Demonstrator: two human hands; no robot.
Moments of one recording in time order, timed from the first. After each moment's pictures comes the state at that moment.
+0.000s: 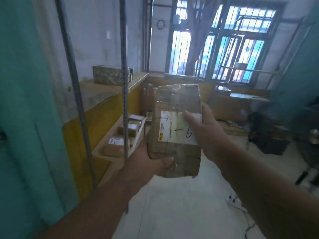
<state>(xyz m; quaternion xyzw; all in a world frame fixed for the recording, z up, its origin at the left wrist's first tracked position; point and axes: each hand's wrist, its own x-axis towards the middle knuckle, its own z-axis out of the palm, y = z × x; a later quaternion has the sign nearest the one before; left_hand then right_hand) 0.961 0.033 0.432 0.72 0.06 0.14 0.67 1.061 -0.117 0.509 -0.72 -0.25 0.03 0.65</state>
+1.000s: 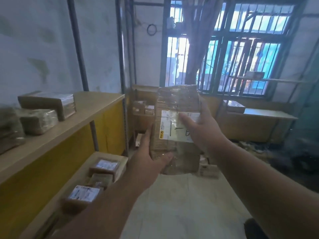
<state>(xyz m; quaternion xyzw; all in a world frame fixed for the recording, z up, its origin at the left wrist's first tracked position) 1.596 0.152 0.456 0.80 0.08 0.25 0.53 1.696 0.008 0.533 -0.76 -0.29 -0.11 0.57</state>
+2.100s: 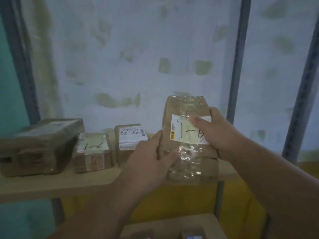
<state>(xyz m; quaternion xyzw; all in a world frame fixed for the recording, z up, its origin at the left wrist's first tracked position) 1.773 0.373 0.550 0.67 0.55 0.45 0.20 1.954 0.464 0.601 -0.48 -0.60 0.39 0.51</state>
